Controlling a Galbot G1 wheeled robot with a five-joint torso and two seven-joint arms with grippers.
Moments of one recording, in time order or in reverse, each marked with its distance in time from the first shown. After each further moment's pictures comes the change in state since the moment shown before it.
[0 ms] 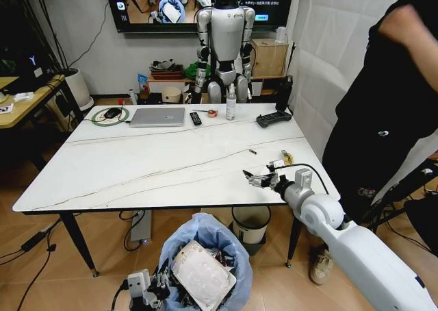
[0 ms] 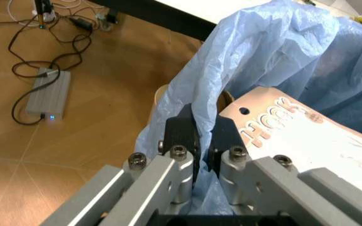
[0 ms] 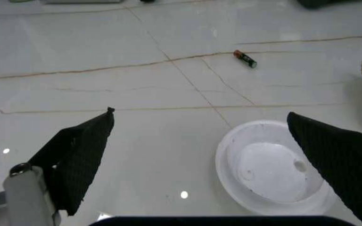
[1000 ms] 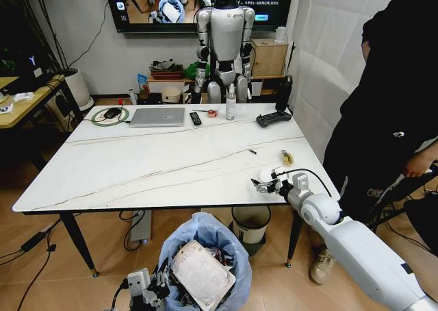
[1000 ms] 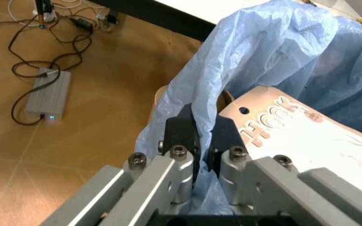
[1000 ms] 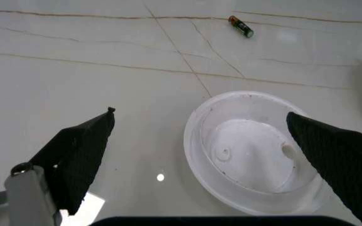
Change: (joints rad) left arm -0.009 -0.005 -0.001 0.007 -0.003 0.004 -0.002; right arm 0.071 0.005 -0.075 -0.160 -0.152 0.036 -0.096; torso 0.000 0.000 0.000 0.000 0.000
